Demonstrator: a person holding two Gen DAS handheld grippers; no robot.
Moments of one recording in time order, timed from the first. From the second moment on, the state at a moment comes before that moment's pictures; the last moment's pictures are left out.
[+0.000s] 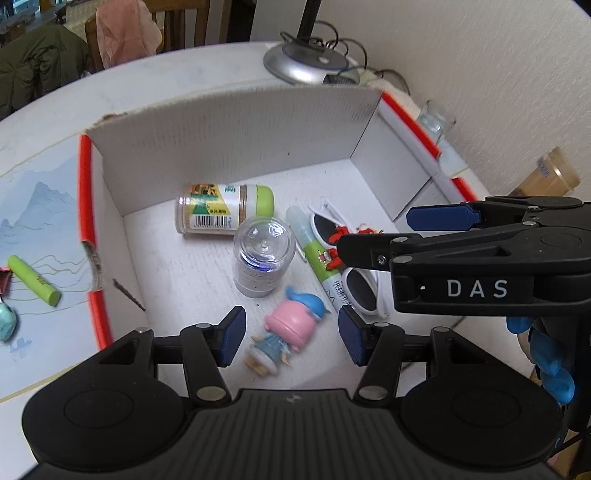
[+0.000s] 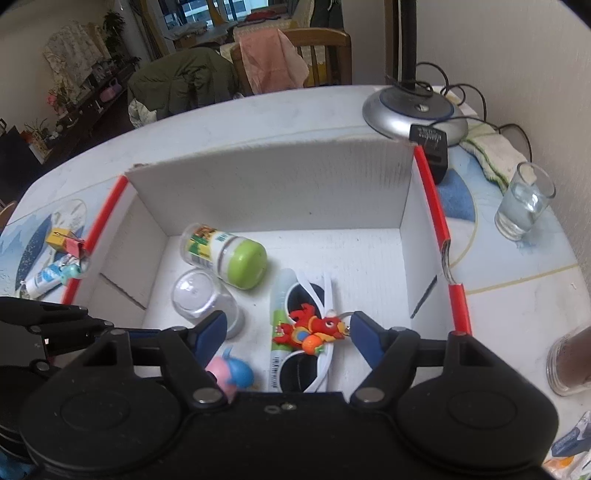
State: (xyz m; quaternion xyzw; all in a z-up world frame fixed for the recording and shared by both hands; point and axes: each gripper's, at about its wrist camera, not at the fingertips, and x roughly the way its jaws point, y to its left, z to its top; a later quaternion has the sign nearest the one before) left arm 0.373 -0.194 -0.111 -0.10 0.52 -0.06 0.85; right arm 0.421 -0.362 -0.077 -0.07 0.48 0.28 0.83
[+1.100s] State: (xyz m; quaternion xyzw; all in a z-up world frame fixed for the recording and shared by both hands) left arm 0.232 -0.077 -0.033 -0.12 0.37 -0.02 0.92; right arm 0.293 -0.302 0.007 -0.04 0.37 0.32 0.87
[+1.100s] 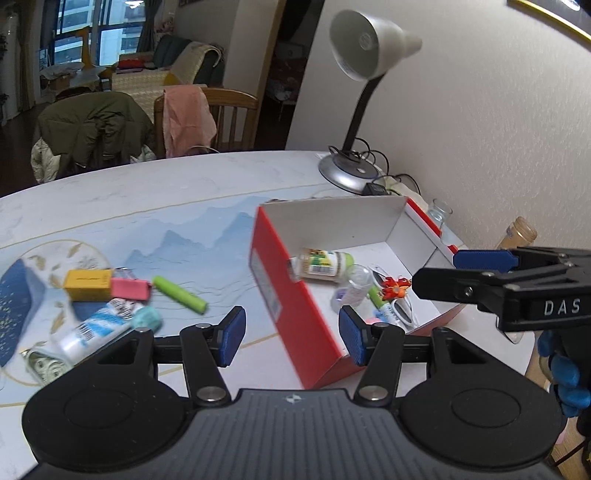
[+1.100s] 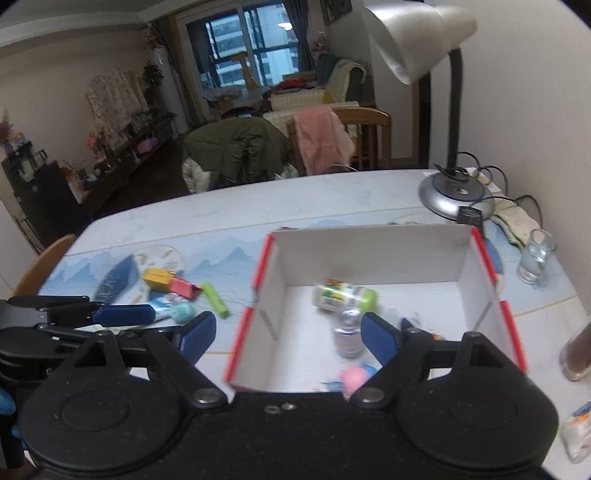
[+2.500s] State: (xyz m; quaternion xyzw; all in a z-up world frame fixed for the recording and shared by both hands) left arm 0.127 0.128 -0.109 -0.13 0.35 0.06 0.93; right arm 0.219 -0.122 -0.043 -0.08 0.38 0.35 0.85
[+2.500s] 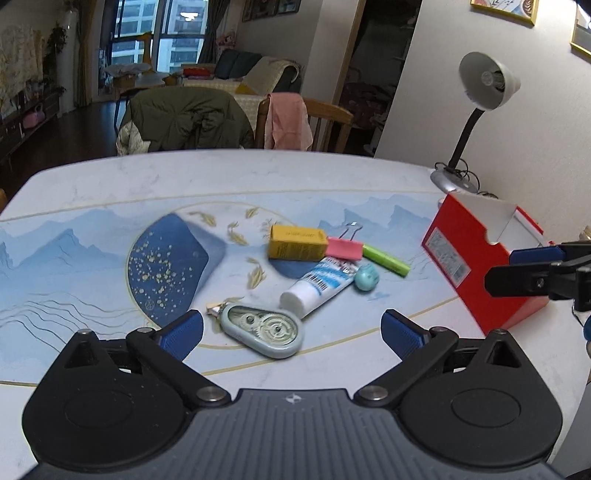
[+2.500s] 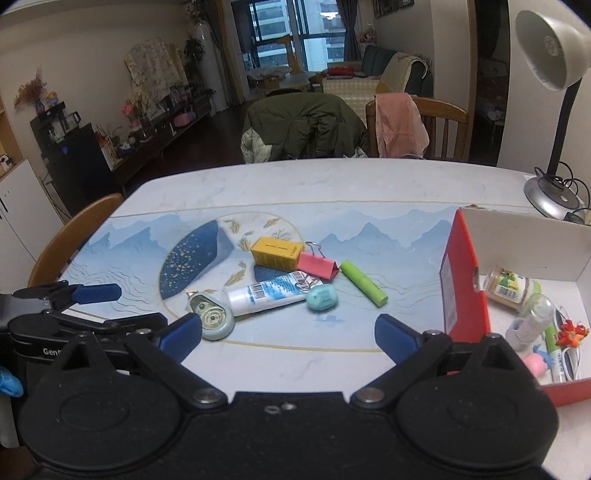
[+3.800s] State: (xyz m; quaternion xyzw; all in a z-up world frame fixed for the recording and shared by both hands) left arm 0.196 0.130 -0.194 -0.12 0.39 0.13 0.90; right arm 0.320 -0.042 -0.152 -0.21 0.44 0.36 0.79
